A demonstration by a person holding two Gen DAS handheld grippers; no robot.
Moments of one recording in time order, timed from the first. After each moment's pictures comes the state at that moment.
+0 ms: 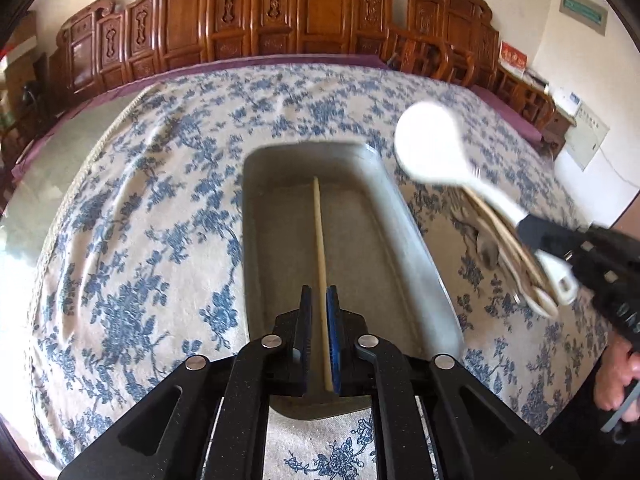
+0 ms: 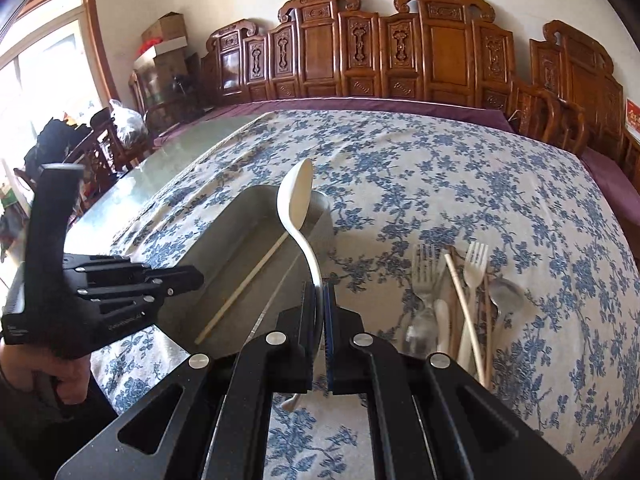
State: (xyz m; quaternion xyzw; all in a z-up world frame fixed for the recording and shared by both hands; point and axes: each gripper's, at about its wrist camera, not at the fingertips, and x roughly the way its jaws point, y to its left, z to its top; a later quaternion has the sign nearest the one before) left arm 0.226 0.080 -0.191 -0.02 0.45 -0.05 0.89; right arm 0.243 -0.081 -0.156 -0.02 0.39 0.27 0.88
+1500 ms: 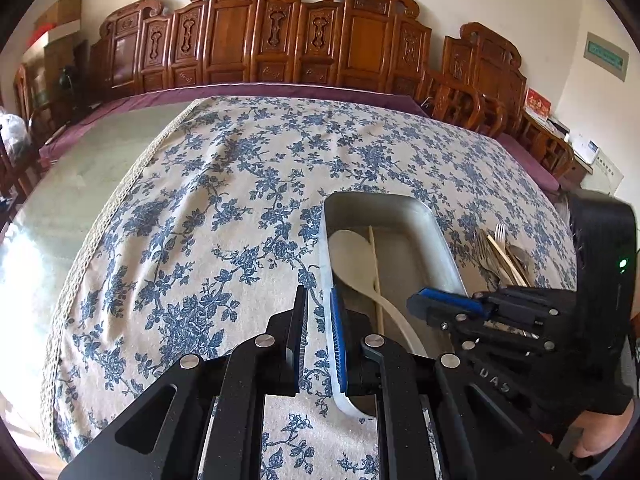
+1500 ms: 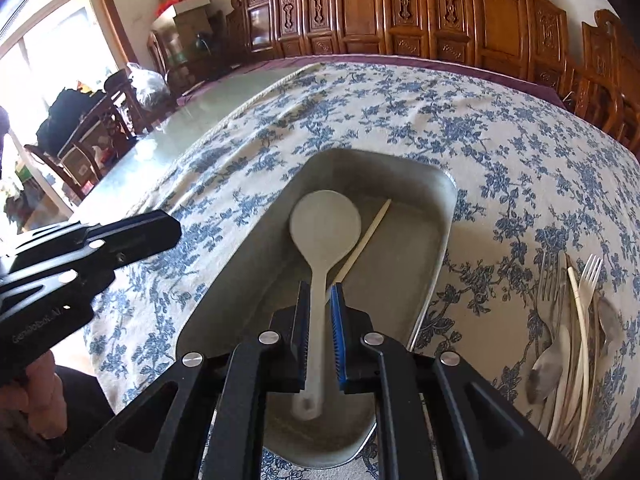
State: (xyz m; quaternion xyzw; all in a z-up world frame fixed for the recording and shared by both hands) left arm 0.217 0.132 -0.164 -0.06 0.41 -0.01 0.91; right arm 0.273 0.020 -0.197 -0.04 0.46 0.32 0.83
